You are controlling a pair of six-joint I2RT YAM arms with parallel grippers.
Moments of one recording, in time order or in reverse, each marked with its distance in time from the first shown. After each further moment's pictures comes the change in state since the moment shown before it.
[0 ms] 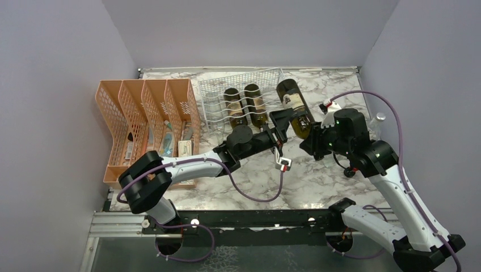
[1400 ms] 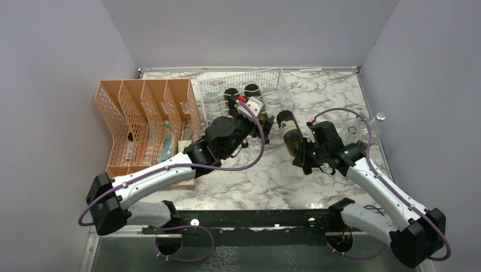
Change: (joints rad) left arm -0.011 -0.329 0.101 -0.443 -0.545 -1.500; right arm -0.004 0.089 -0.322 0.132 0.063 0.176
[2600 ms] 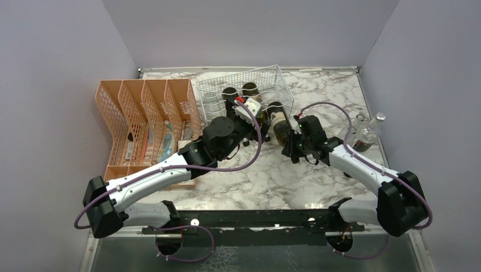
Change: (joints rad) left arm 0.000 -0.037 0.013 -0.132 0.000 -0.042; right arm 0.000 0.277 -0.053 0.406 0.016 -0.042
